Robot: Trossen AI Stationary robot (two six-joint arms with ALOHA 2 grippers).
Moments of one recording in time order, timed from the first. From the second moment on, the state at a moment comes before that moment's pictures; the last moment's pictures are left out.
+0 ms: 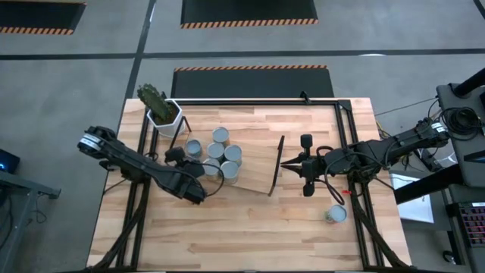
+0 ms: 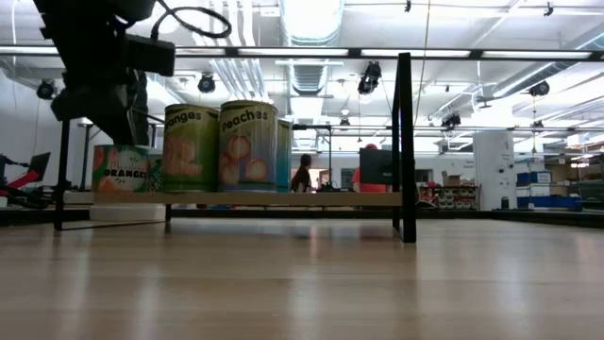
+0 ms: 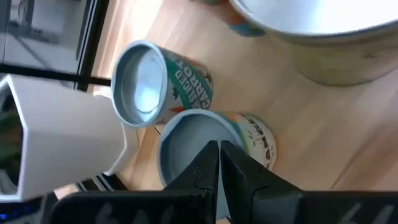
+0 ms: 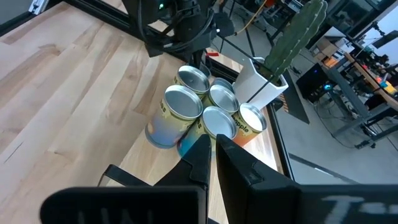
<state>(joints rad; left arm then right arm) -0.39 1.52 0.99 -1.23 -0.64 -0.85 0.32 1.03 0.91 -0.26 0.39 -0.35</state>
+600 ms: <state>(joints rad) -0.40 1.44 0.99 -1.23 -0.67 -0.85 0.32 1.03 0.91 -0.26 0.39 -0.35</state>
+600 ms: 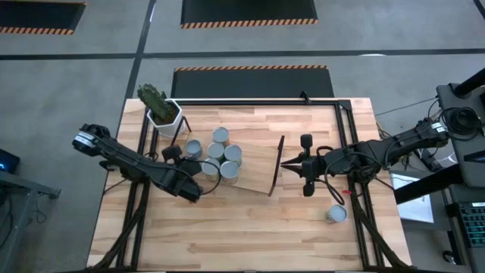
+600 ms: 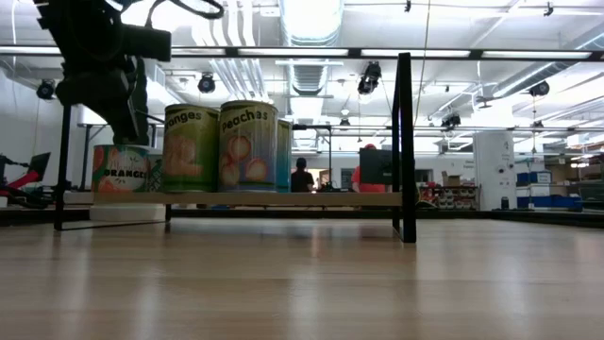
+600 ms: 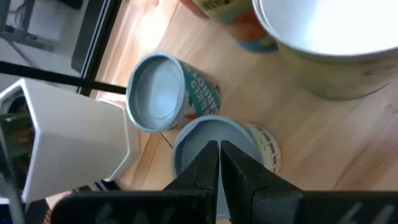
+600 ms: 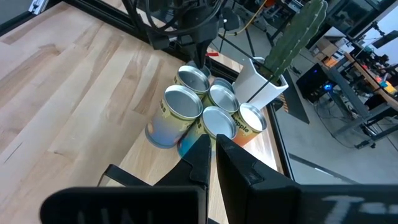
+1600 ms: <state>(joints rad) -0.42 1.47 0.97 -1.17 -0.61 -0.82 0.32 1.03 0.91 -0.26 0.39 -0.36</state>
